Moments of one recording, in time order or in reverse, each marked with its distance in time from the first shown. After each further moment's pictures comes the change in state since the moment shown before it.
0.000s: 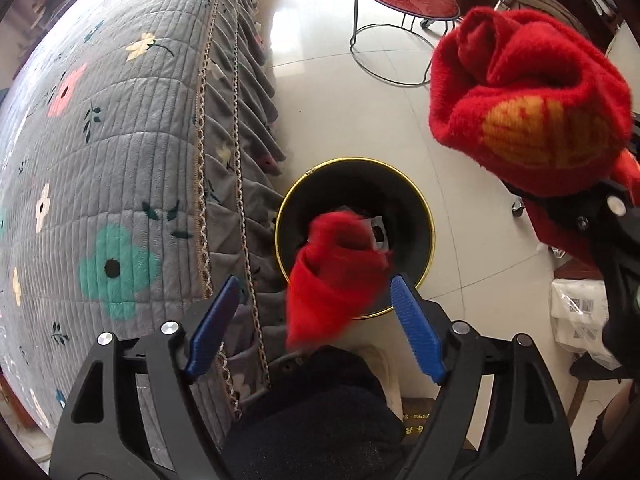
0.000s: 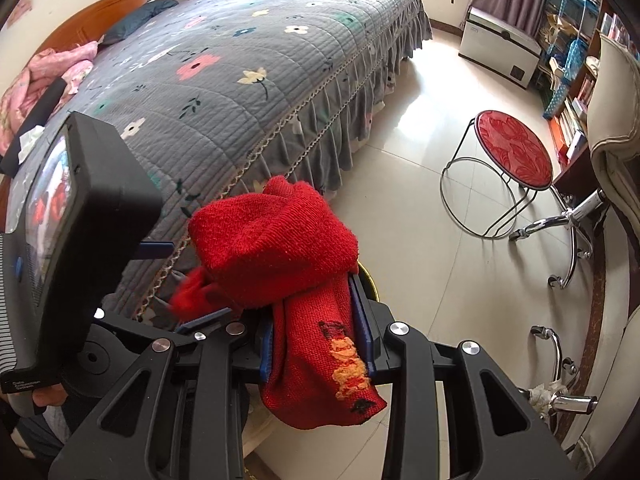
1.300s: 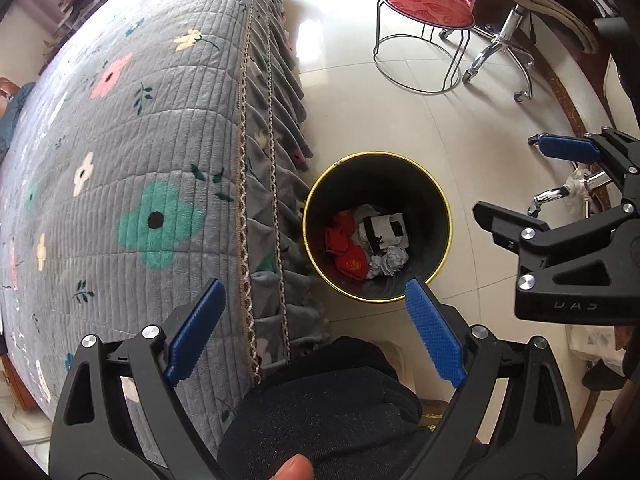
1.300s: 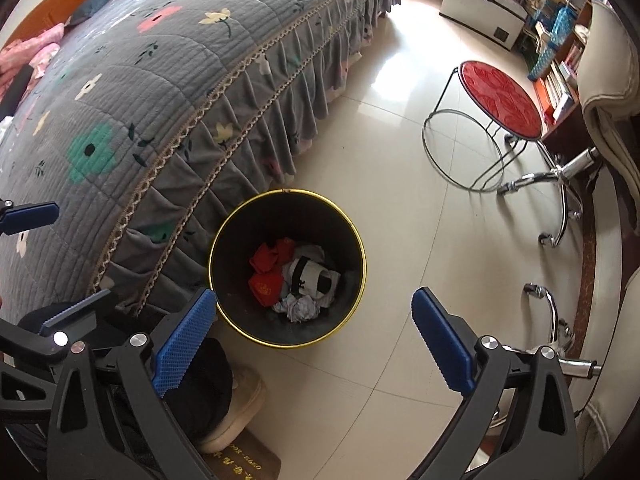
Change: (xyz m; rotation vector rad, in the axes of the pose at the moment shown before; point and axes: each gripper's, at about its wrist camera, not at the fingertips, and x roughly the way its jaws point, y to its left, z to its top) left arm -0.032 0.009 -0.038 -0.033 -0.055 0.091; right arm 0.043 -0.009 -0.034 0.055 0.145 -0.079
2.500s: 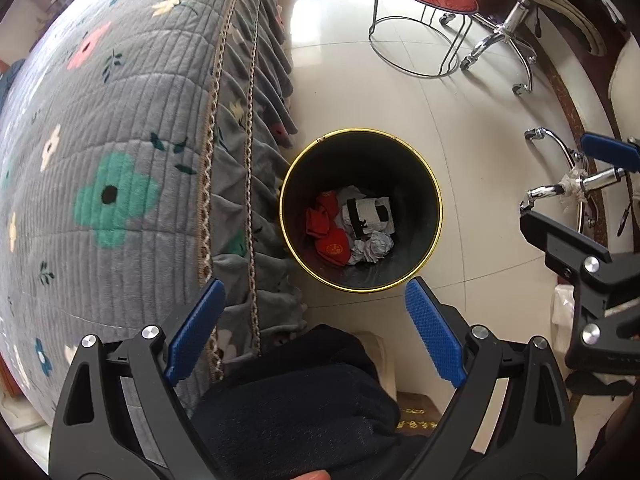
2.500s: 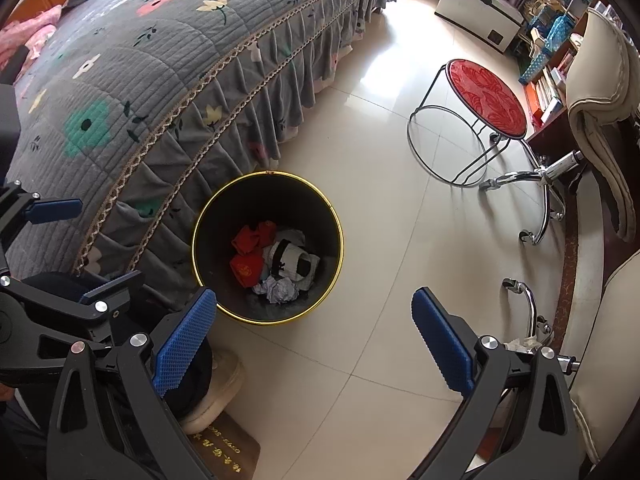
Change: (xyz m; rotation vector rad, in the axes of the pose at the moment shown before) left arm 0.032 -0.009 0.000 -0.060 0.086 -0.069; right arm -0.013 -0.002 -0.013 -0.038 0.025 -0.069
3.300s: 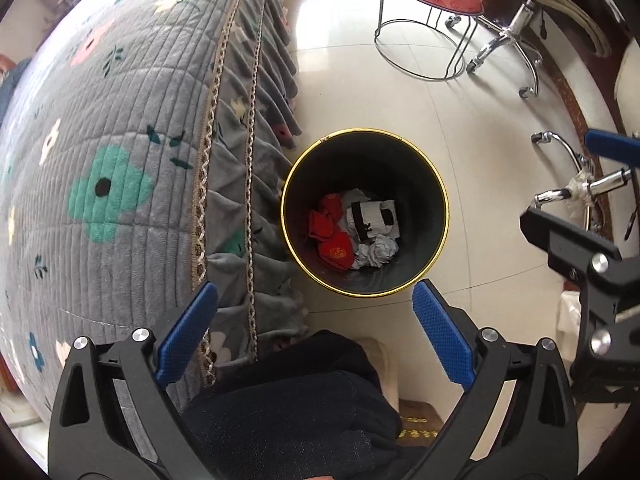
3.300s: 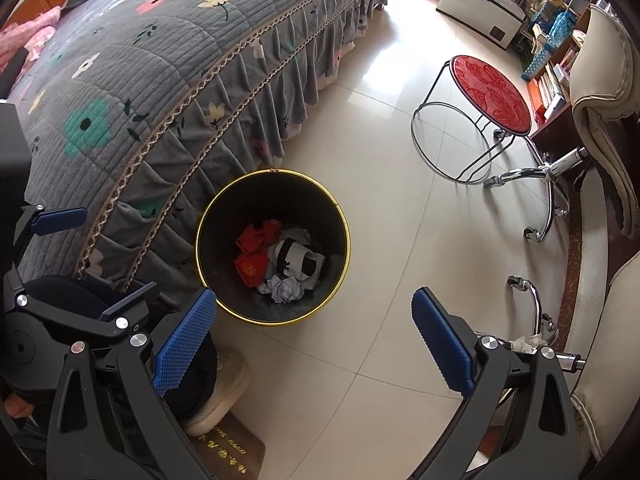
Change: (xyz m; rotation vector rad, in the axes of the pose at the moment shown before) left arm 0.006 -0.009 -0.008 0.009 -0.034 0.034; right arm 0.006 0.005 0.001 0.002 0.006 -0.007
